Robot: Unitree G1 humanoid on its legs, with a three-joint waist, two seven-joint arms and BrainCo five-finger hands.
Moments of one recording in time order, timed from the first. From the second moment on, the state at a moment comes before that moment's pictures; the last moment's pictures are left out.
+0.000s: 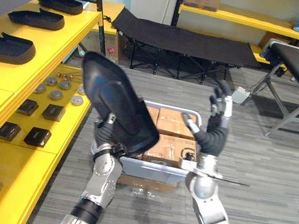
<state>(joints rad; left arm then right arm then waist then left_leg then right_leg) -0.15 0.00 -0.07 0.21 -0.17 -0.35 0.76 -0.02 -0.15 0.27 -0.15 0.04 -0.47 -0.49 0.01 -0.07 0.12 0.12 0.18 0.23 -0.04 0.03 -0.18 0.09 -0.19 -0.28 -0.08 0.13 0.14</state>
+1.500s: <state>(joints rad) 0.43 -0.04 0.35 -0.42 -0.02 -0.47 0.35 0.14 -0.16 -0.01 0.05 0.22 -0.21 -0.18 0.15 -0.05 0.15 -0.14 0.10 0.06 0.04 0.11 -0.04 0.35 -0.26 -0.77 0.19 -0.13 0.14</state>
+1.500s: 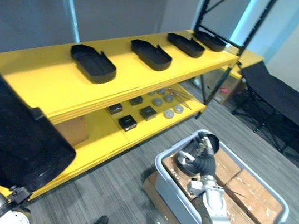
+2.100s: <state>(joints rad) 0.34 0.08 0.35 -0.45 0.06 -0.50 0.38 0.11 -0.06 0.01 0.08 0.21 -0.32 -0.08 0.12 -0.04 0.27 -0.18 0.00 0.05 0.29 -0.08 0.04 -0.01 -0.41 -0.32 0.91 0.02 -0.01</state>
